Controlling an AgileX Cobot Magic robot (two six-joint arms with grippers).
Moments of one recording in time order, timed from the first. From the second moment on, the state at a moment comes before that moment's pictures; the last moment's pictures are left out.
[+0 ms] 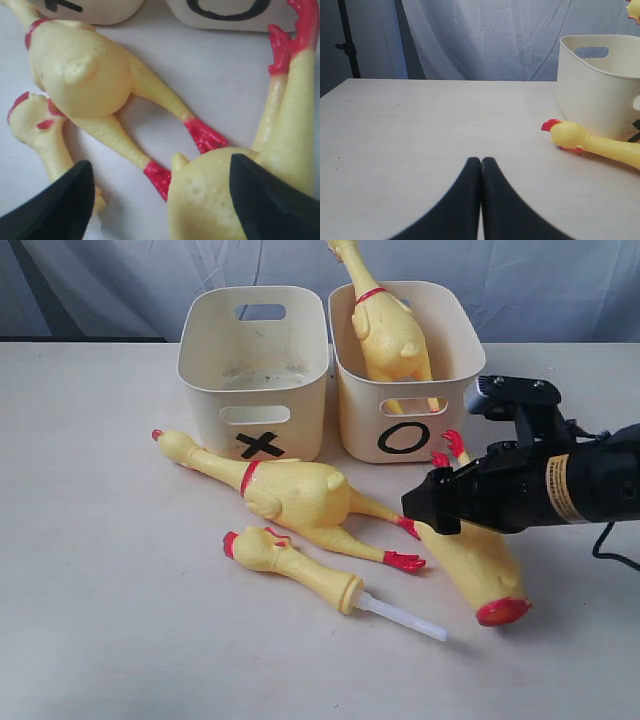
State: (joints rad) left arm 0.03 0.01 0.00 0.00 0.25 -0.01; right arm 0.35 1.49 -0.58 -1.73 -0.33 1.90
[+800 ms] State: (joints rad) left arm 0.03 0.01 0.00 0.00 0.25 -0.01; right arm 0.35 1.33 -0.43 -1.74 -0.18 1.91
